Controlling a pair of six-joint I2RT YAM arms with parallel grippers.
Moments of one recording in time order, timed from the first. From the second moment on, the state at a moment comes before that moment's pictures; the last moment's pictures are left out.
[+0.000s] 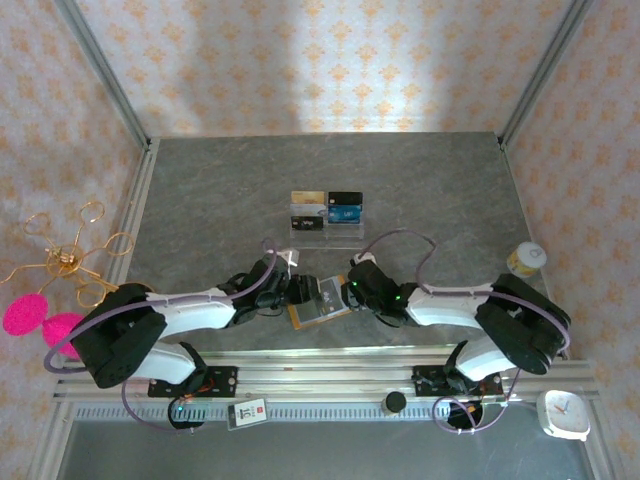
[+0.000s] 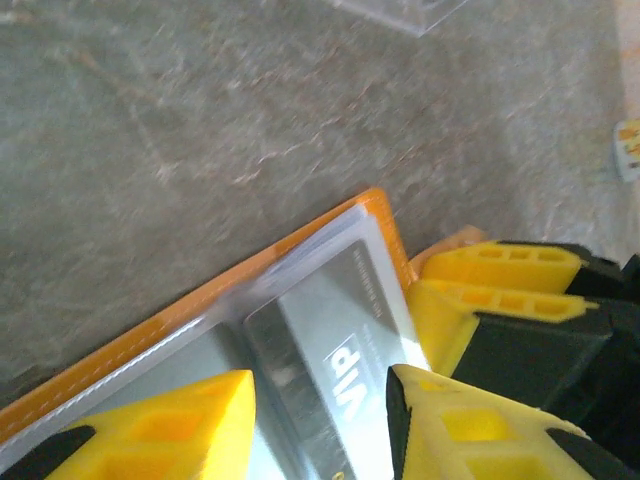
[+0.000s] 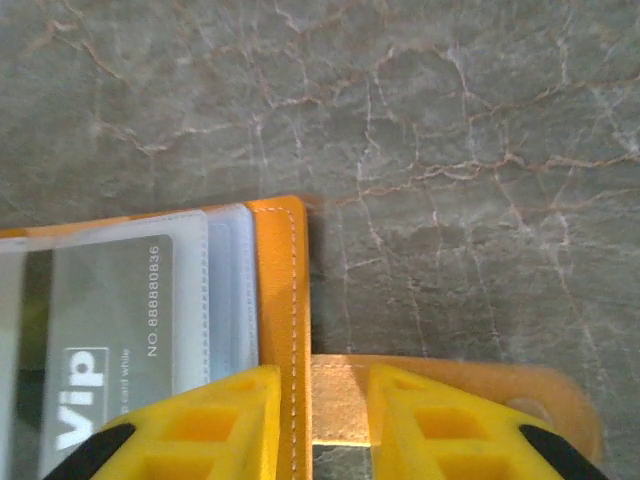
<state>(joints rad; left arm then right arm) -0.73 1.37 0.43 0.23 0.16 -0.91 0.89 1.44 0.50 0.06 0.14 0.64</state>
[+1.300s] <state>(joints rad) -0.77 1.41 0.57 0.14 0.17 -0.75 0.99 1.29 0.47 0.04 0.11 0.74</state>
